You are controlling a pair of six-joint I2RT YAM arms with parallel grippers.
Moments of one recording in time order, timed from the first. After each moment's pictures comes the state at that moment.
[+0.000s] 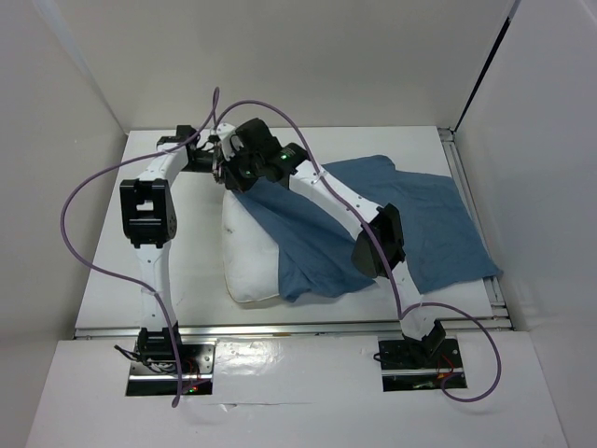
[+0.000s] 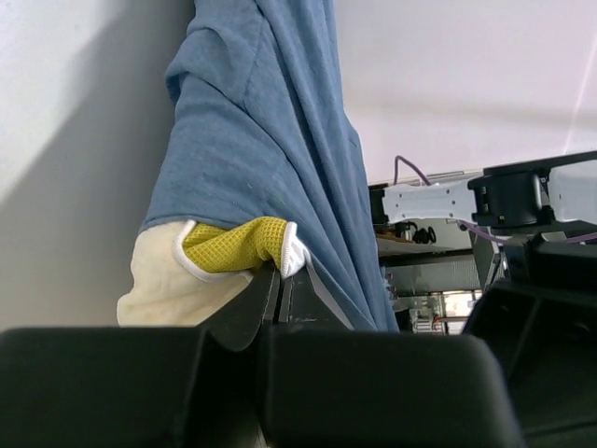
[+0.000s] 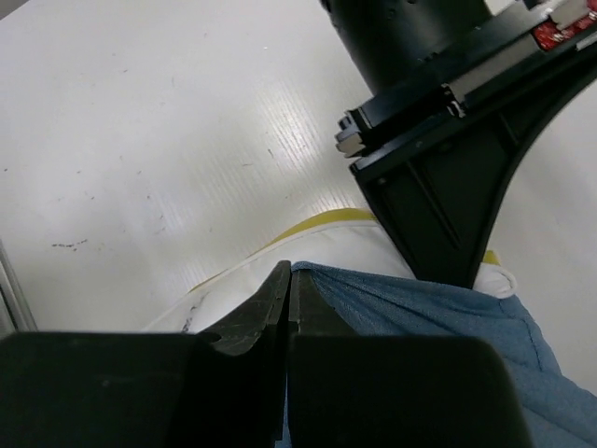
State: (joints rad) left arm 0.04 2.39 2.04 -0.97 1.47 0.14; right arm 0.81 2.30 2.35 -0.65 -0.28 -0.04
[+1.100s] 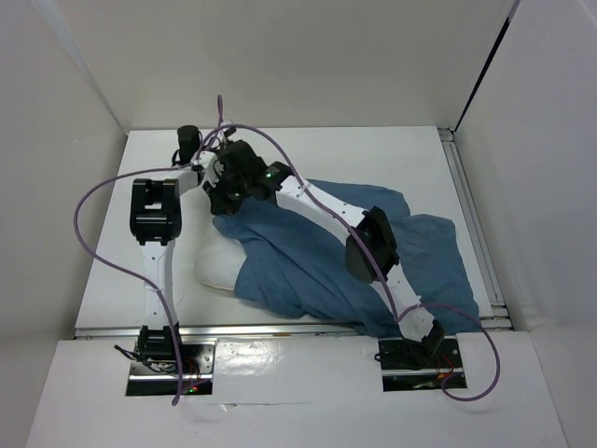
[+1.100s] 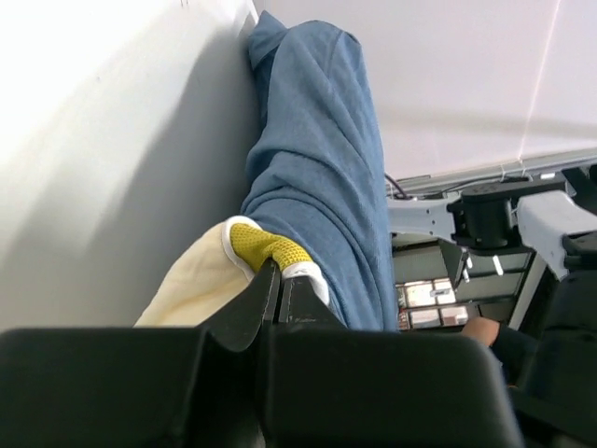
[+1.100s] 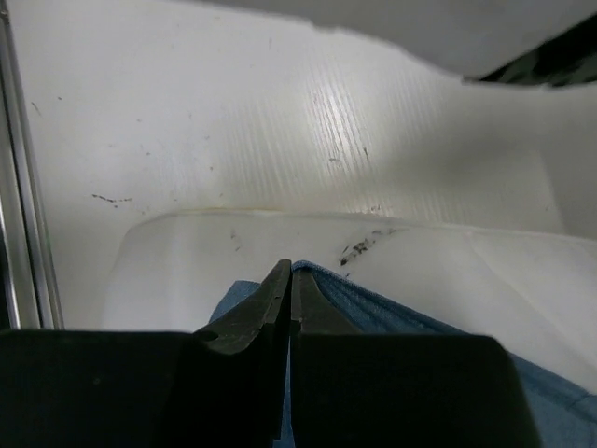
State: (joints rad) left arm 0.02 2.47 1.78 0.52 1.57 -1.07; right arm 0.89 2.32 2.25 -0.55 -0.45 -0.15
